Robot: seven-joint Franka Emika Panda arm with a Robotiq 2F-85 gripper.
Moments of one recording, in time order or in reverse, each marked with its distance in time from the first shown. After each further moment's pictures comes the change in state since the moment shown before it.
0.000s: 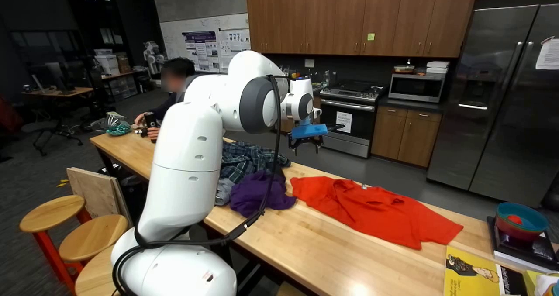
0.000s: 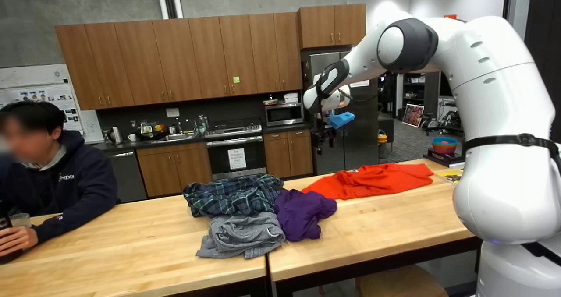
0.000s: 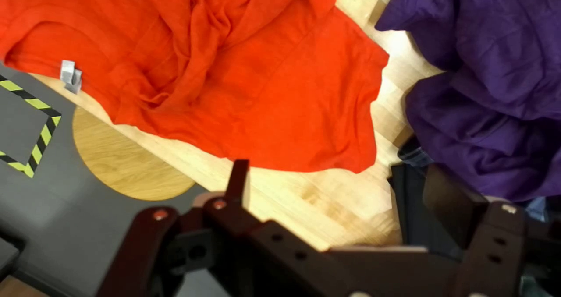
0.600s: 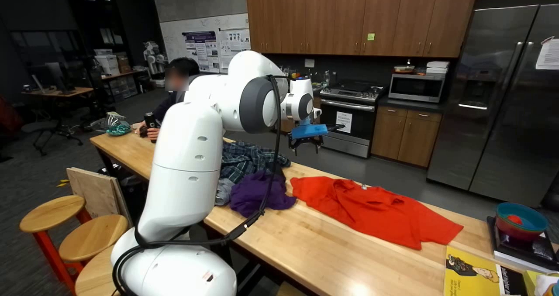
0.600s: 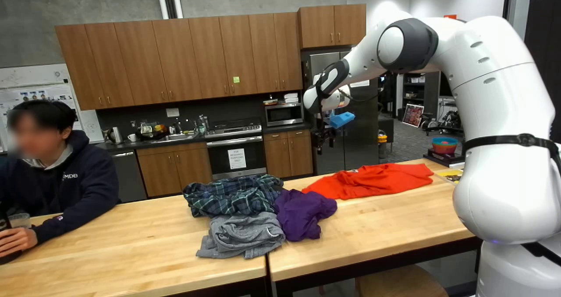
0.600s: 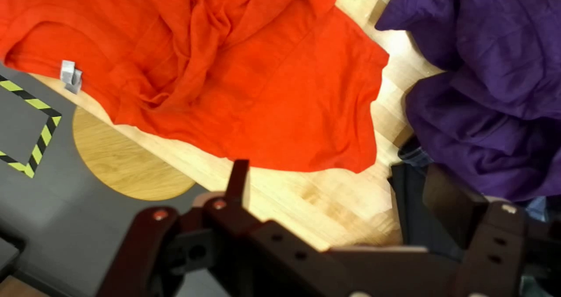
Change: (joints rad) arm 0.000 0.000 0.000 0.000 0.000 0.000 0.001
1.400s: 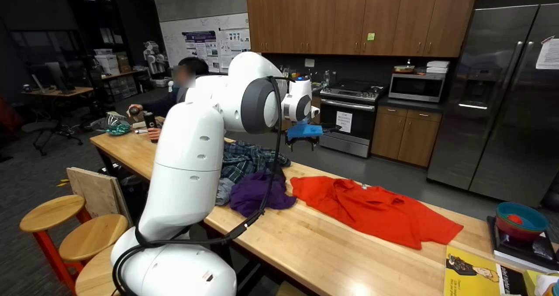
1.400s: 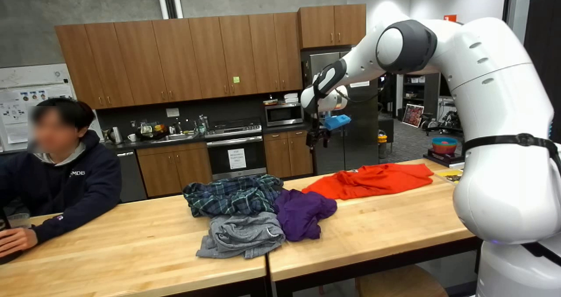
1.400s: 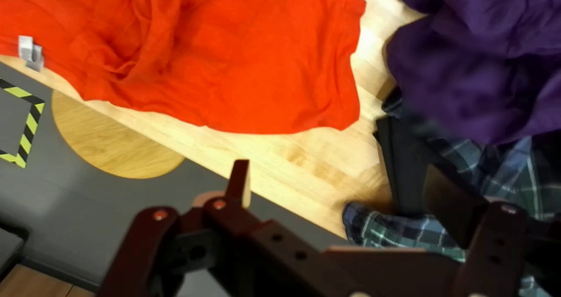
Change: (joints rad) arm -0.001 0.017 0.022 0.006 0.083 0.076 0.040
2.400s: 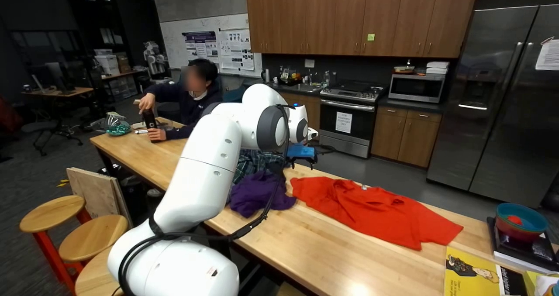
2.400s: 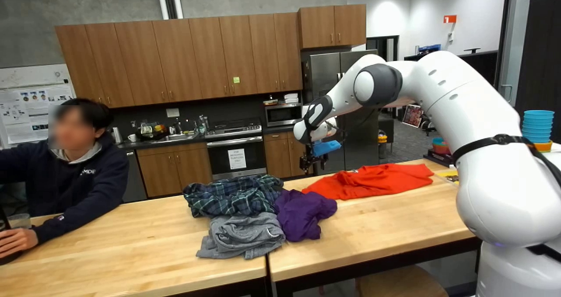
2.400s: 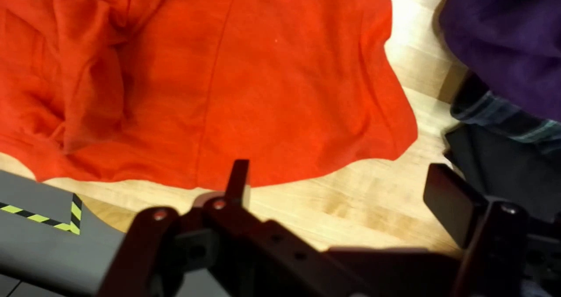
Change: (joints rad) arm 0.088 0.298 -0.063 0.200 -0.100 0.047 0.320
